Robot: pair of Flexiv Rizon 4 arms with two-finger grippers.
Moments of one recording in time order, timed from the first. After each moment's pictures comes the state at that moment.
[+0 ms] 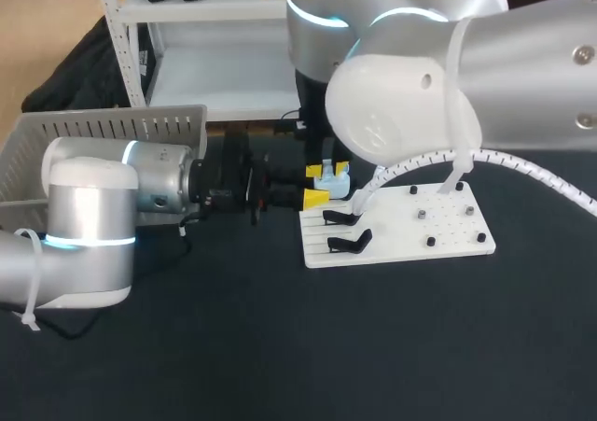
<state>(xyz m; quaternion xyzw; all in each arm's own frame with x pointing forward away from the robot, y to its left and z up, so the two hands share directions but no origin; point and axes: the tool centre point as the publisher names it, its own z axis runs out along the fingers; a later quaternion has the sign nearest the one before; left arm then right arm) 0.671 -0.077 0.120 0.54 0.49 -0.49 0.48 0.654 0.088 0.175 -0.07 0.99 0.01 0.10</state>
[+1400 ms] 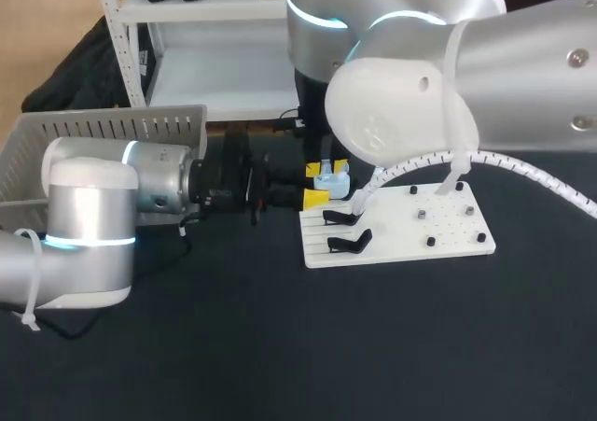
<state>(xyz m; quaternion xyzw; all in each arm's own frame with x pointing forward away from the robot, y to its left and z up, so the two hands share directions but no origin) 0.671 -0.077 0.120 0.54 0.49 -0.49 0.48 0.661 0.090 0.174 -0.07 0.99 0.01 0.10</state>
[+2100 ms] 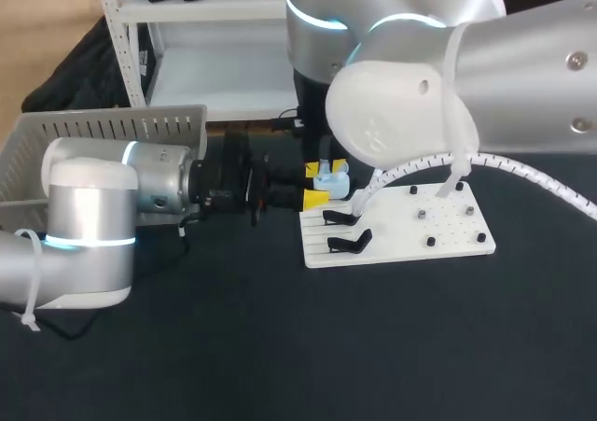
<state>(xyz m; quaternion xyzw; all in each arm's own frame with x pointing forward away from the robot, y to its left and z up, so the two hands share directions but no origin) 0.671 -0.077 0.119 0.54 0.49 -0.49 0.48 0.662 0.093 0.173 -0.07 0.99 0.02 0.11</state>
